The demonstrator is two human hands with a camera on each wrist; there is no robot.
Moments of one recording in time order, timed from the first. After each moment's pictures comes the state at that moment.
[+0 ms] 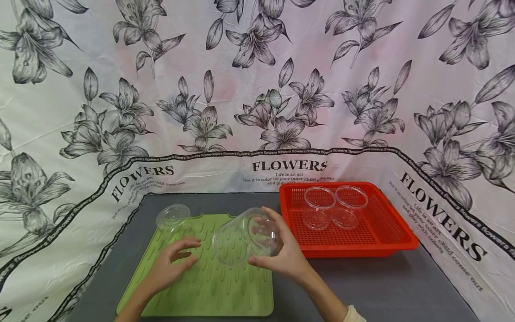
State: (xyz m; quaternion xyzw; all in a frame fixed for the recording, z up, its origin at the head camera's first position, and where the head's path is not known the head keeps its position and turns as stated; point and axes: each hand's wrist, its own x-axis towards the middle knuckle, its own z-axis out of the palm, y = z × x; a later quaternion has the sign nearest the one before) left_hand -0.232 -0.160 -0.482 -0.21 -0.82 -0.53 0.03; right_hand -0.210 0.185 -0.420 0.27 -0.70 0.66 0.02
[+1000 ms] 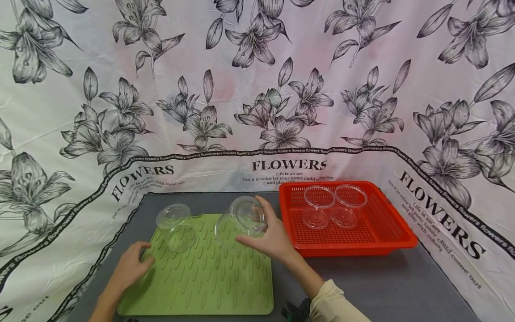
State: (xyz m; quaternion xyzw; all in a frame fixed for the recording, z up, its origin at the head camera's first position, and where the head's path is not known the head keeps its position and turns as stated) left_hand -0.248 -0.259 -0.510 0.01 -0.96 -0.29 0.02; right_hand -0.250 0.156 -0.424 0.19 -0.80 0.56 0.08
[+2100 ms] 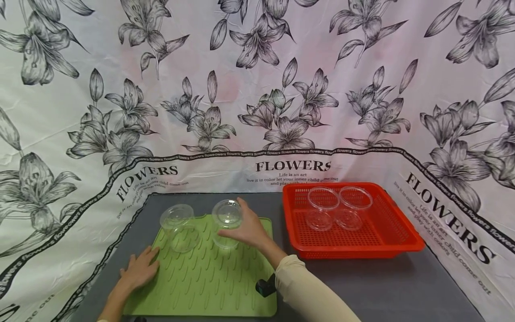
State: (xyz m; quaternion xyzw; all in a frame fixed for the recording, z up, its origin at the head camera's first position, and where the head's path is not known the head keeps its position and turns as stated) left_hand -0.252 -0.258 -0.517 0.04 -0.95 -0.29 -0.11; right_hand -0.312 0.094 -0.457 0.15 -0.86 0.48 0.02
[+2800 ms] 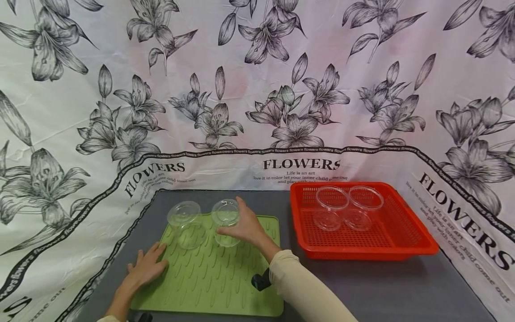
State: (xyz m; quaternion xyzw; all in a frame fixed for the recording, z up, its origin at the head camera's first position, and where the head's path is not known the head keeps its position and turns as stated) left_hand -0.251 -0.258 -0.520 0.05 -0.94 -0.31 -0.12; right_hand -0.327 0.068 -0.464 0.18 -0.88 0.44 -0.01
